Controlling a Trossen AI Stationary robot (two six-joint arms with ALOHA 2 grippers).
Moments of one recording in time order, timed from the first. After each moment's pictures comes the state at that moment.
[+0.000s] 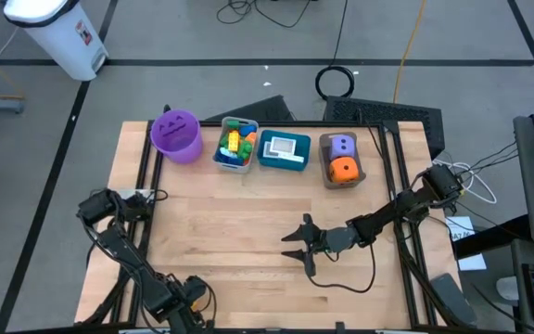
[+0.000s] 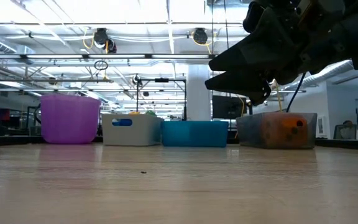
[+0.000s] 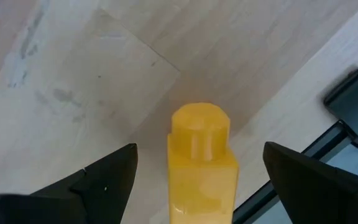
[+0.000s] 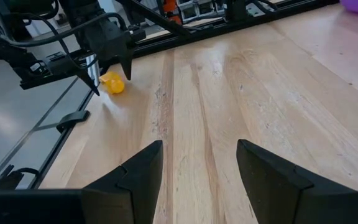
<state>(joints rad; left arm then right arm) -0.95 1.89 1.22 -0.79 0.10 -1.65 0.43 1.75 0.60 0.90 0.34 0.40</state>
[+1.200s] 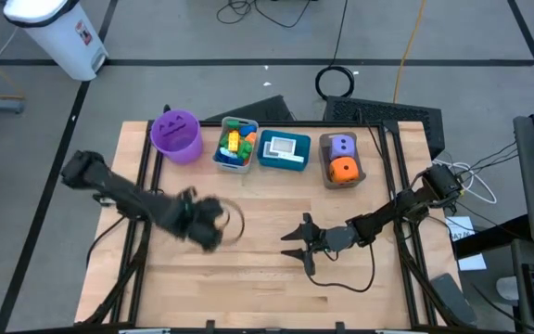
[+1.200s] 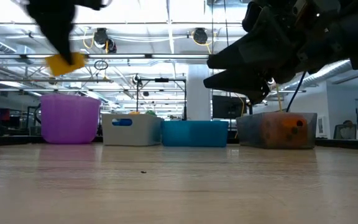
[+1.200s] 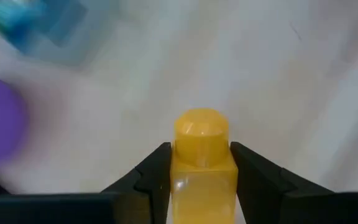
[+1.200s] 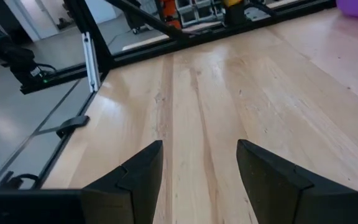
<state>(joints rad) -0.44 1.49 1.22 -1.26 -0.35 -0.91 0.42 1.75 0.60 0.90 0.34 0.40</state>
